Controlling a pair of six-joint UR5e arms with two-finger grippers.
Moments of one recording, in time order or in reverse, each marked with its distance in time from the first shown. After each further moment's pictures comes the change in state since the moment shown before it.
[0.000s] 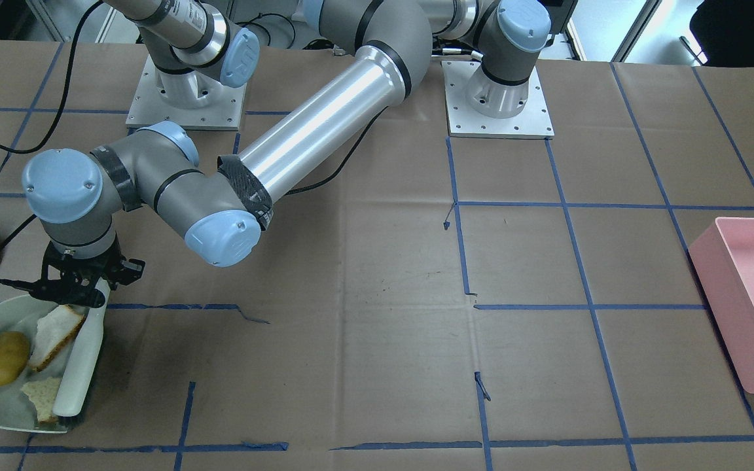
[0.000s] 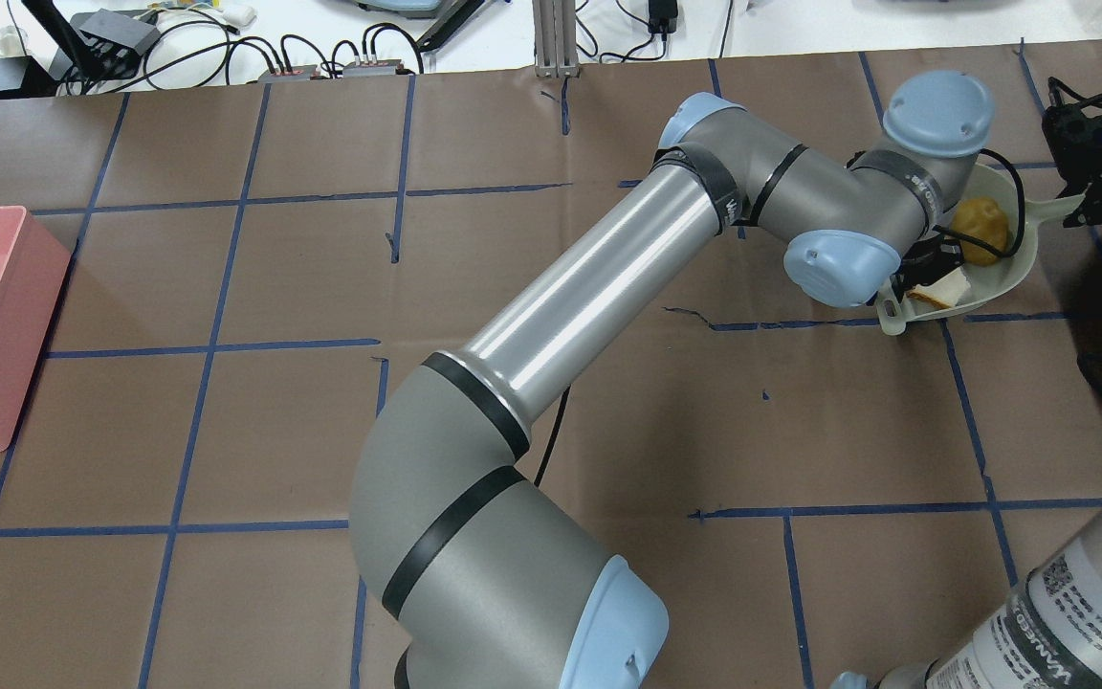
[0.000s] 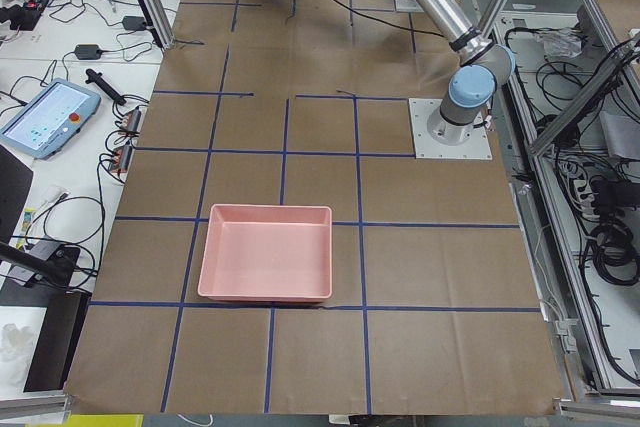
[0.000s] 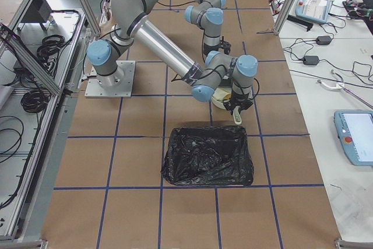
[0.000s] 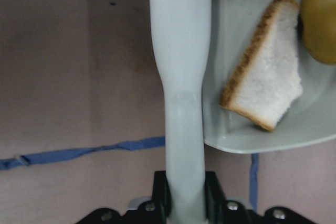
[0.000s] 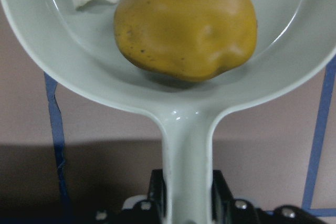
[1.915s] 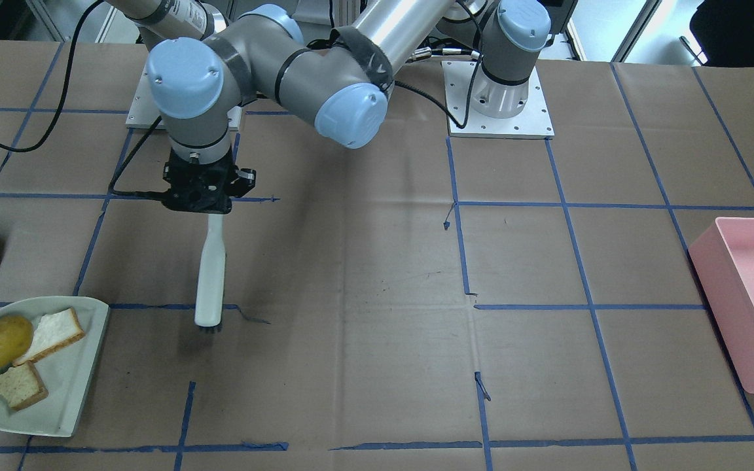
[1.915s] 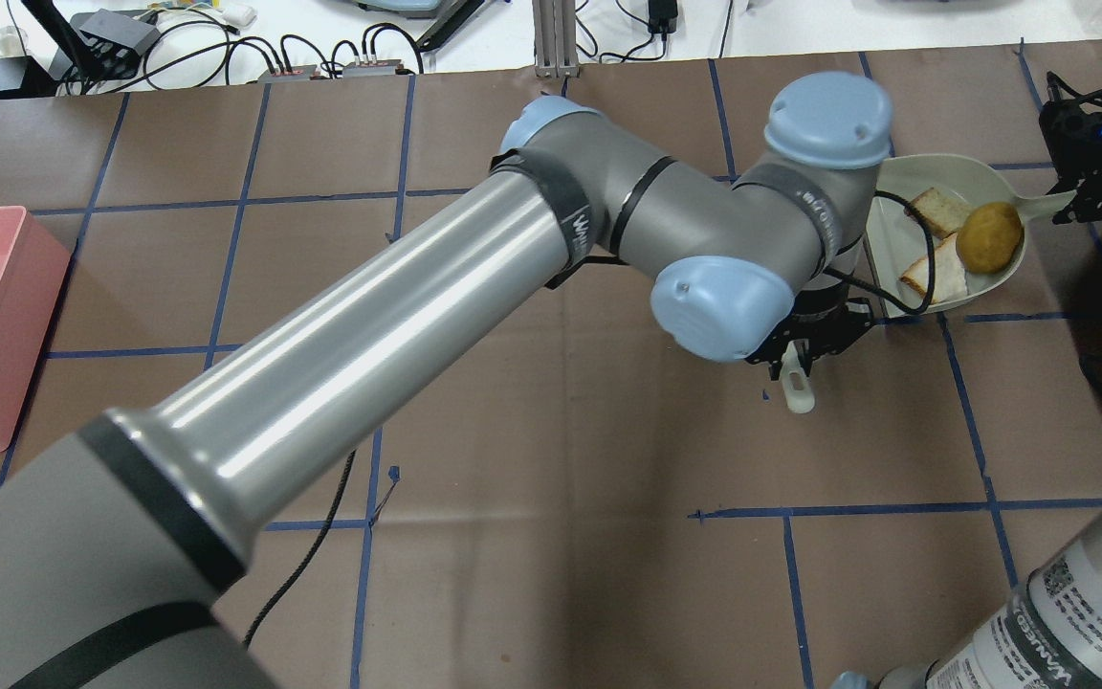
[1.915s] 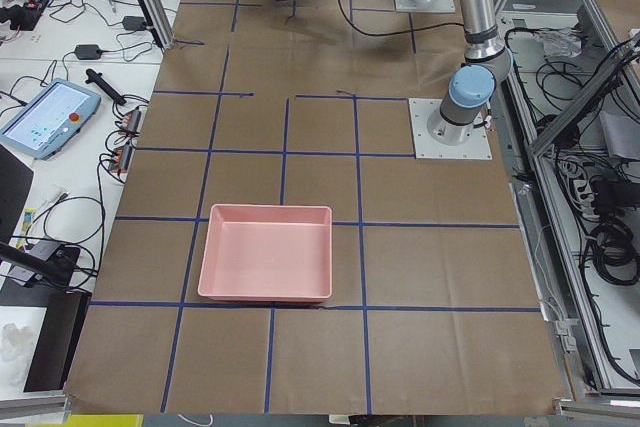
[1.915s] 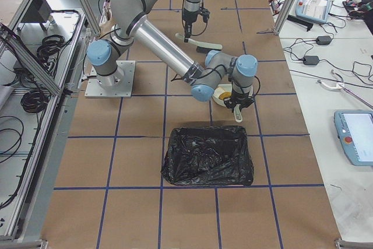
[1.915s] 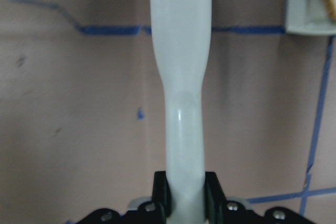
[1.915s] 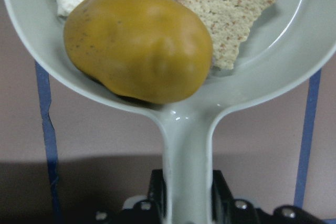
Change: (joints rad) left arm 0.073 0.630 -0.879 0.046 0.061 0.015; right arm -0.001 -0.014 0.000 0.013 0.052 0.009
